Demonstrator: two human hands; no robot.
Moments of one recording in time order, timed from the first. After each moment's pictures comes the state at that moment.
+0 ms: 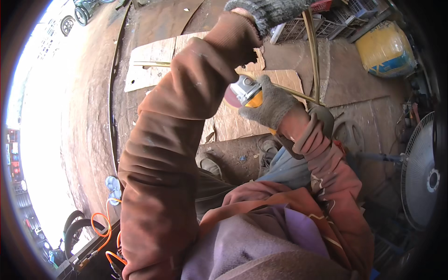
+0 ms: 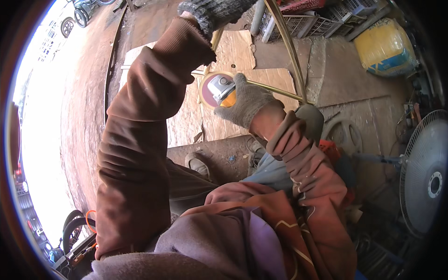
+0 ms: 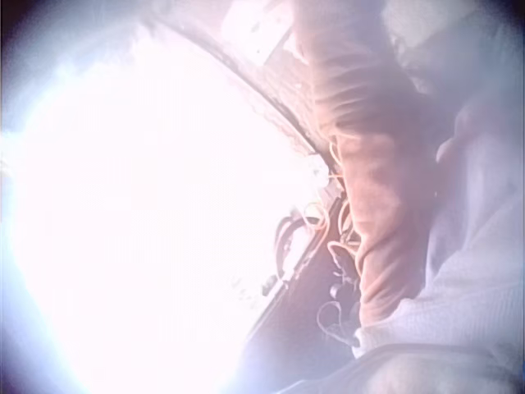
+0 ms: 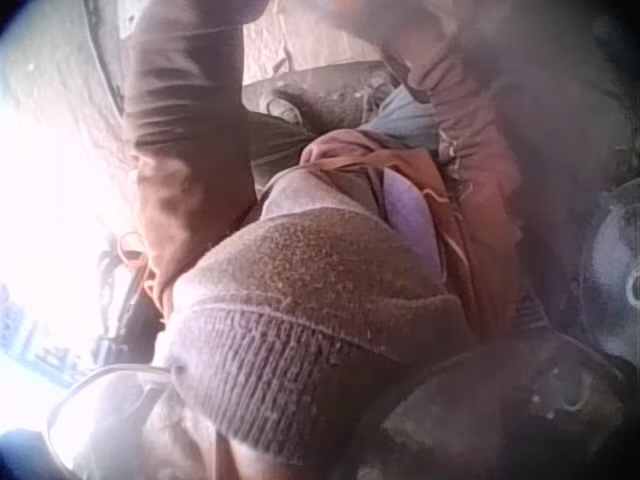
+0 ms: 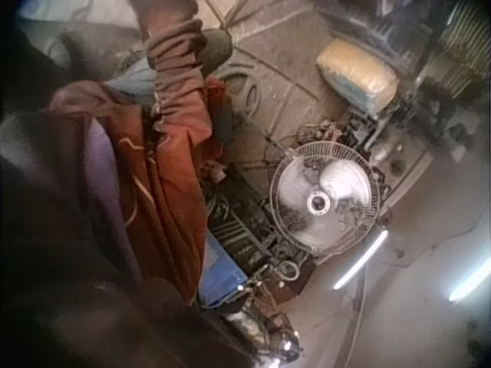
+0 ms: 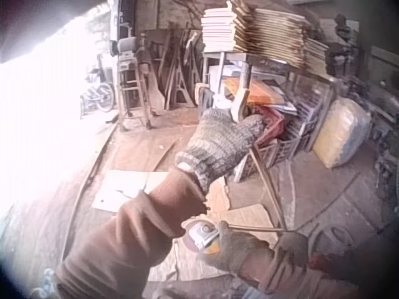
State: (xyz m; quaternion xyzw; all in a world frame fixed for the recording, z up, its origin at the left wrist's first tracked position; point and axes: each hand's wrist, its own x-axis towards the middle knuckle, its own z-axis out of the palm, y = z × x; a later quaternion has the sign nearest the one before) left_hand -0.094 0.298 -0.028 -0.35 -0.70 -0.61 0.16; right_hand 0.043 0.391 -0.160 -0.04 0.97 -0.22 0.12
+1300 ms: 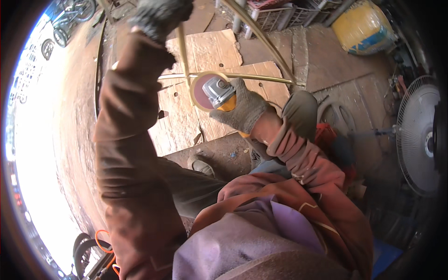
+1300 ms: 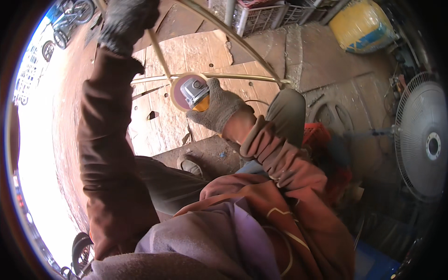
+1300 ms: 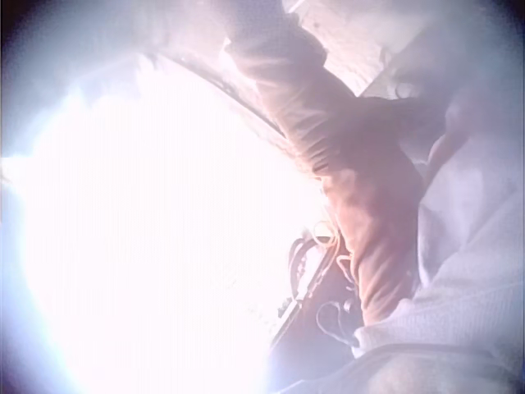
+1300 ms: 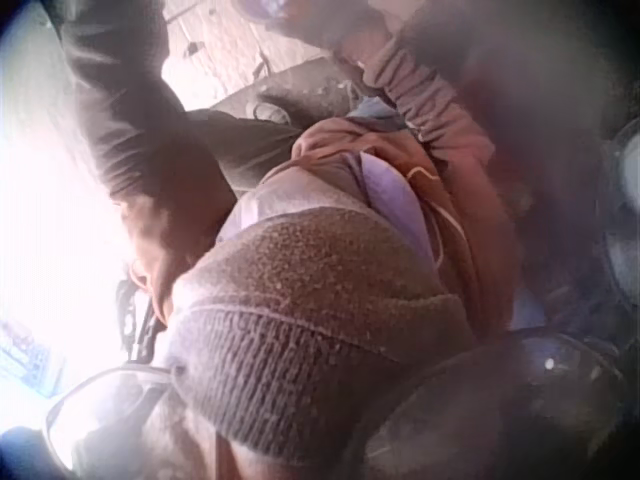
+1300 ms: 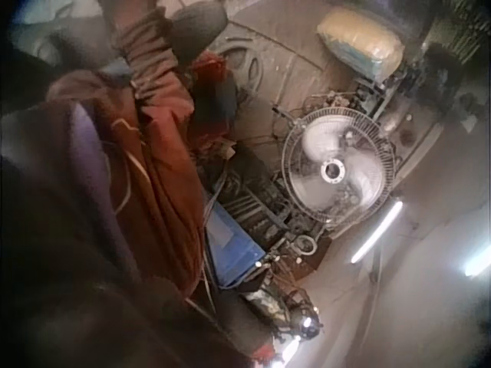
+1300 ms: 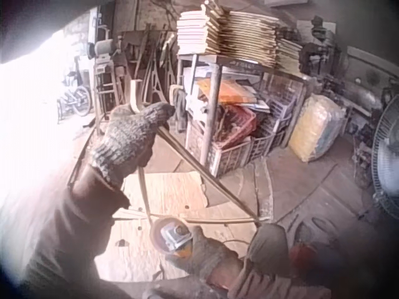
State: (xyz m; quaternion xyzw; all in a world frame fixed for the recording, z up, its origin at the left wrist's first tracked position) left_hand -0.020 0.245 0.018 -0.03 -0.81 -0.56 0.14; right_hand 0.072 0.382 -0.183 0.00 0.96 -0.27 0.09
